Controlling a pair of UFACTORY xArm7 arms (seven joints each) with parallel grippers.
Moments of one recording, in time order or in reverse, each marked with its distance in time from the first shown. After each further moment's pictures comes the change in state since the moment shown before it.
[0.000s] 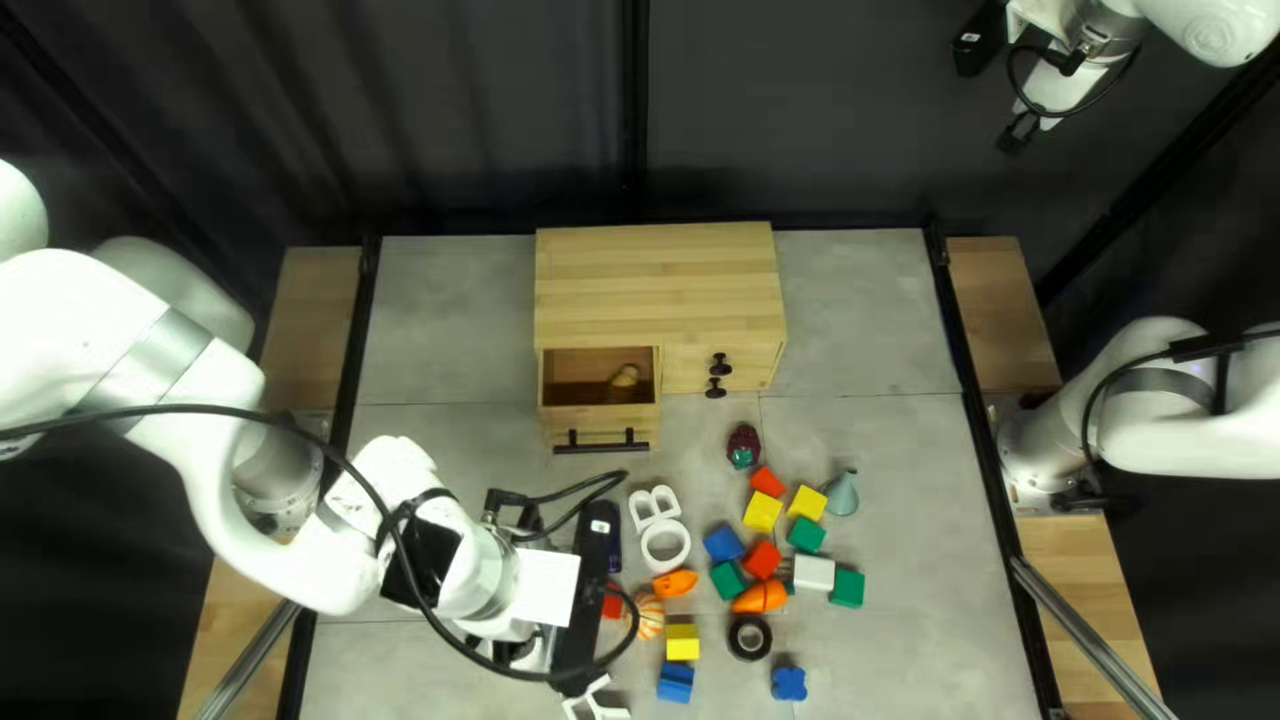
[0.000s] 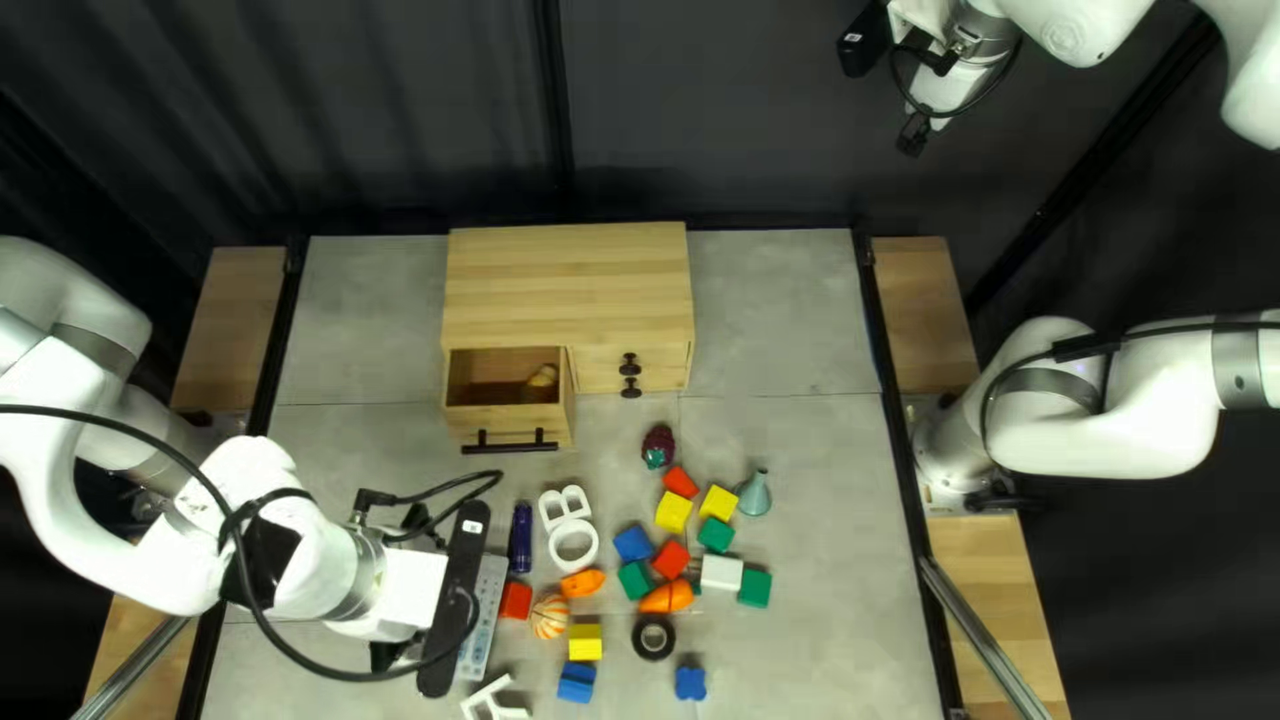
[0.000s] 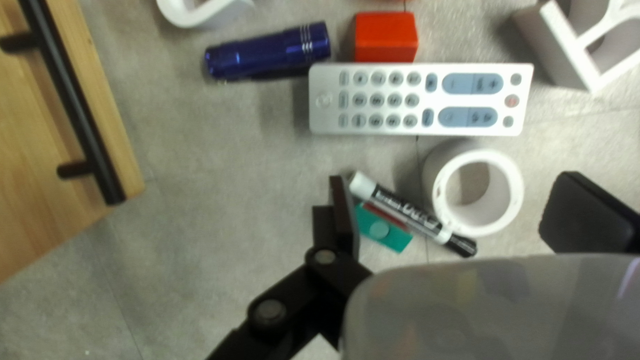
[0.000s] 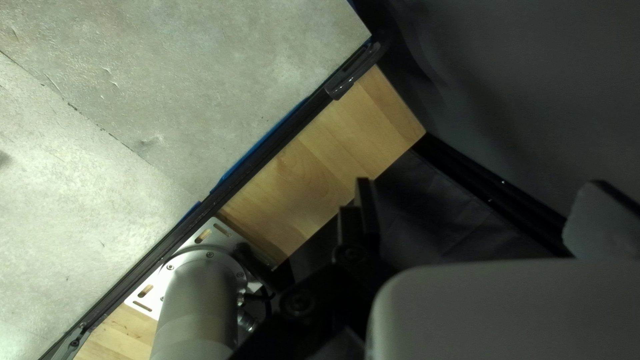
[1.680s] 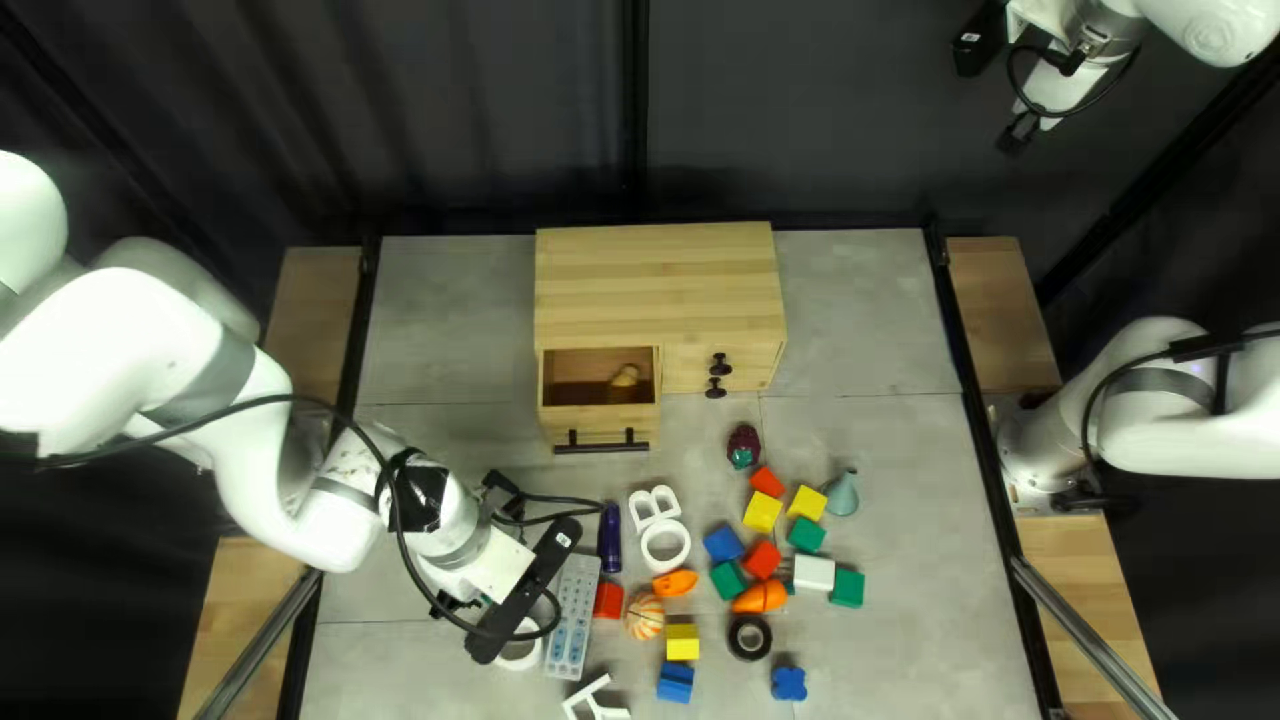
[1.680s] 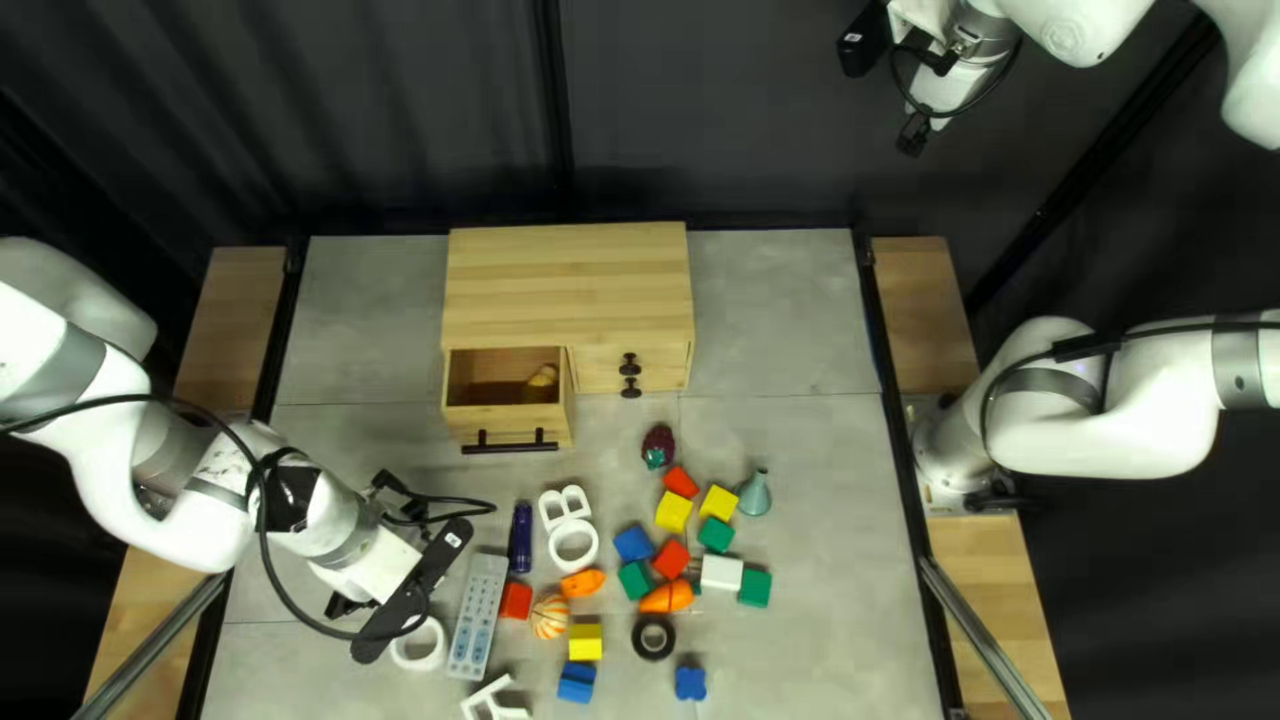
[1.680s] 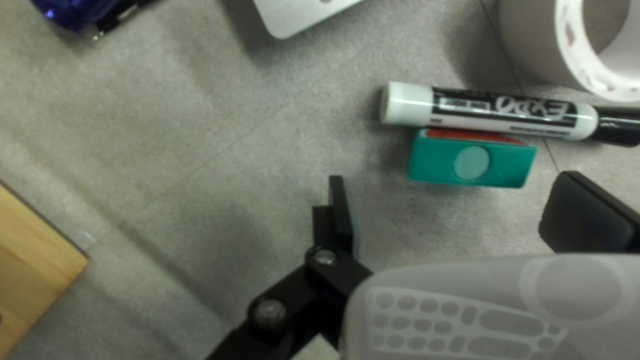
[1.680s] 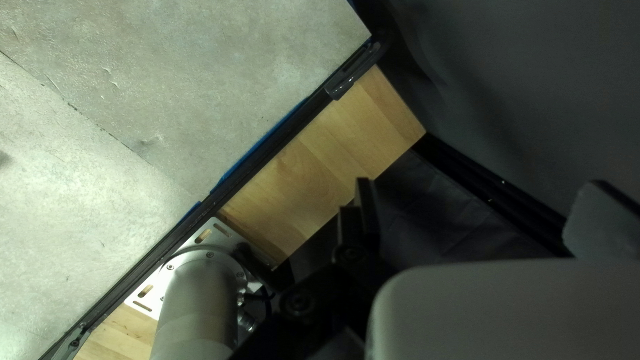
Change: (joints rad) left arm -0.074 0.149 0.132 -0.276 -0.228 -0.409 0.672; right arm 0.000 0.000 0.000 0.000 0.000 0.000 0.000
